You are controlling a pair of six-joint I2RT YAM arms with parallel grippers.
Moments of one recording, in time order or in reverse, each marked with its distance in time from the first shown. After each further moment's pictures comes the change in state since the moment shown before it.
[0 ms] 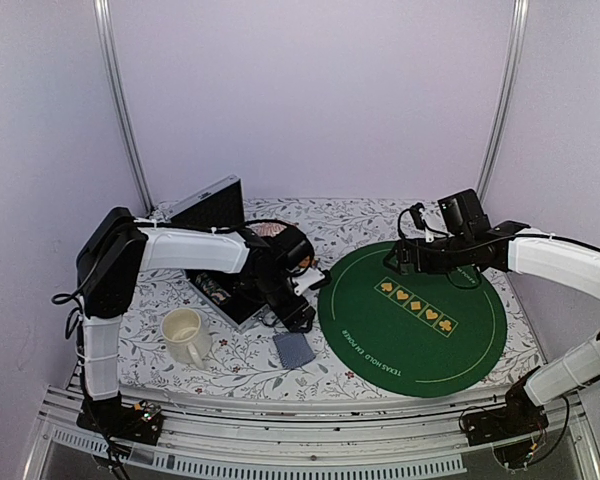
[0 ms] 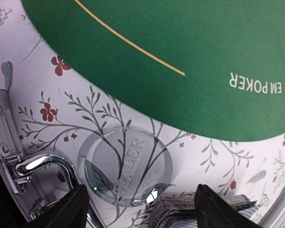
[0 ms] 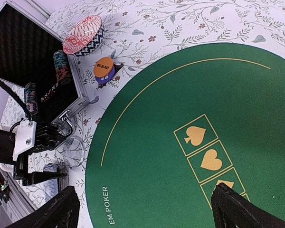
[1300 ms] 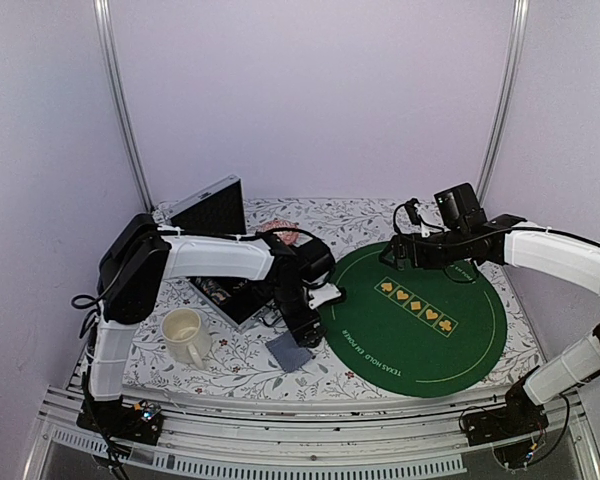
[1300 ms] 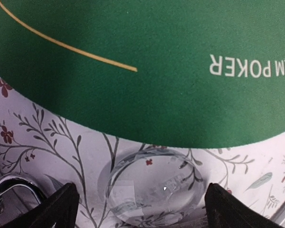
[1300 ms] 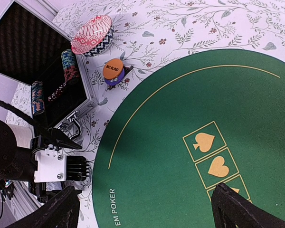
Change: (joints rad) left arm -0.087 0.118 0.153 -0.155 -0.068 0.068; right arm 0.000 0.040 0.060 -0.023 -0.039 -0.017
